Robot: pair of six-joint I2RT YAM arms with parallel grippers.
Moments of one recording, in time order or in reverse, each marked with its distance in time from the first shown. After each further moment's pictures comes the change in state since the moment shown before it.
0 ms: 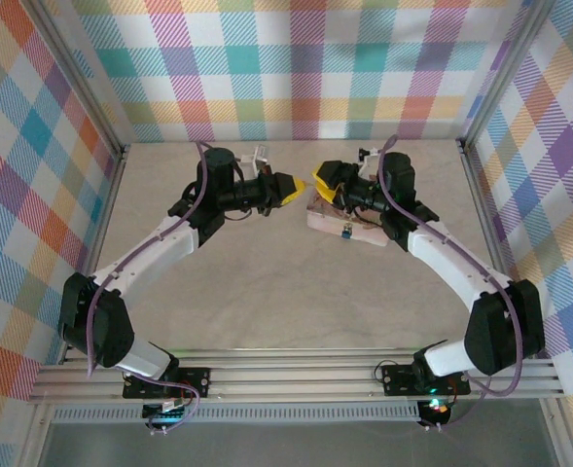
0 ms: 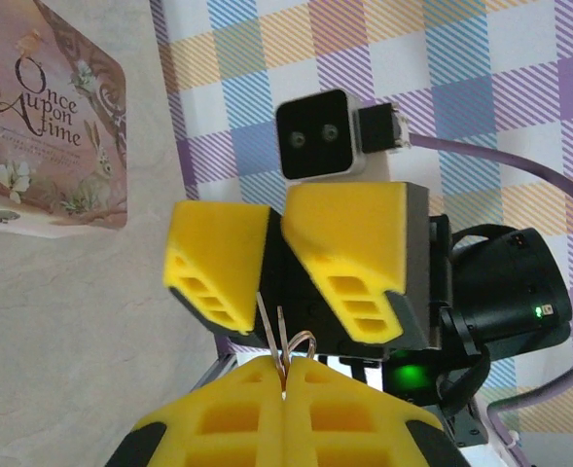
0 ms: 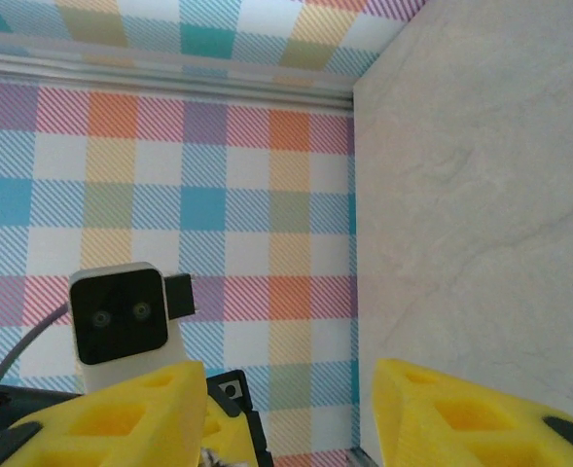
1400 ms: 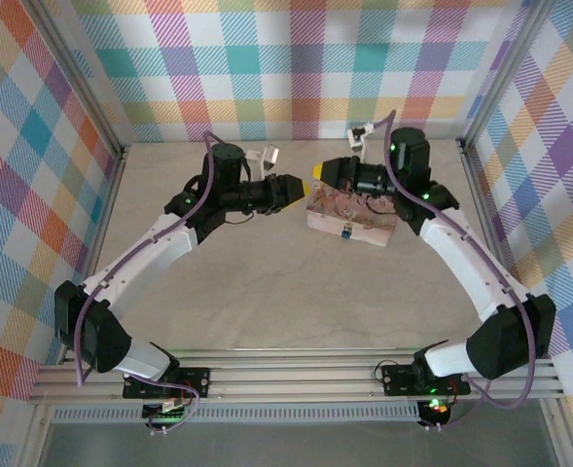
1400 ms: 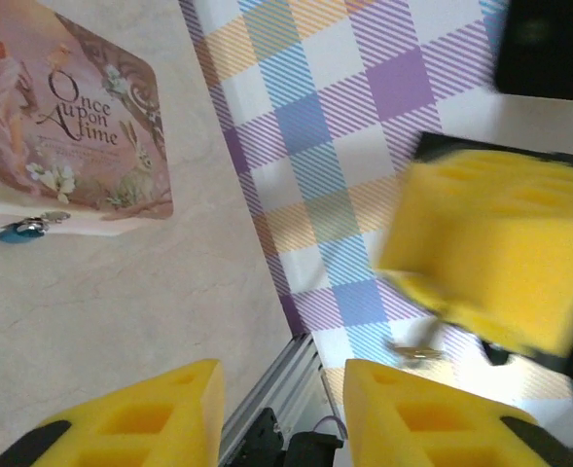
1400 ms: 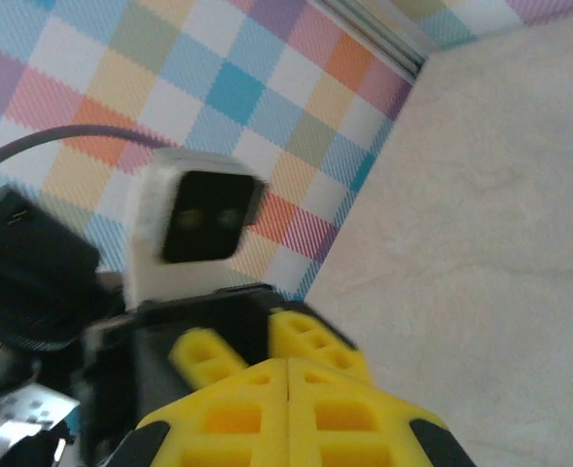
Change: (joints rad) left arm -0.045 -0.032 0.129 -0.317 -0.100 0.298; right arm -0.019 -0.034 0.298 -0.392 -0.216 -0.609
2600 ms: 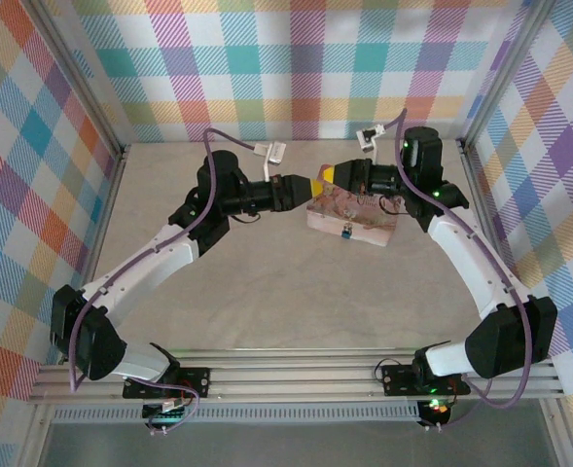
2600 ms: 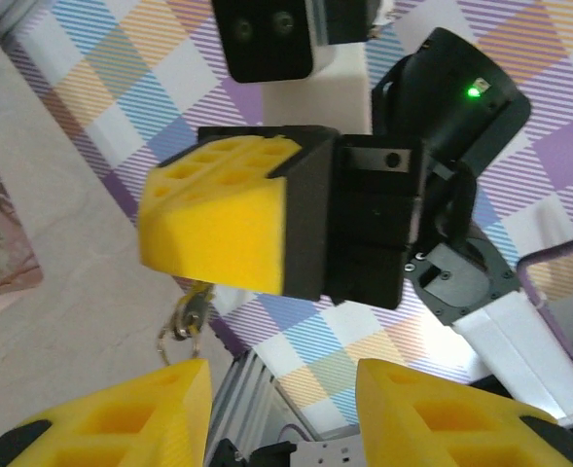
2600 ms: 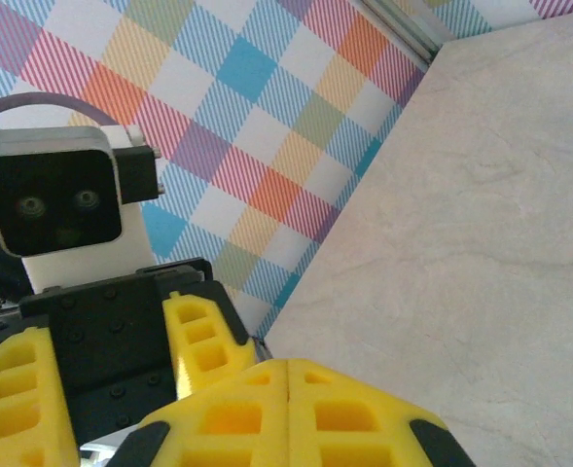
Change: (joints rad) left arm -0.063 -0.044 -0.104 0.387 0.099 -0.027; right arm -0.086 -0.004 -0.054 0.004 -0.138 -0.040
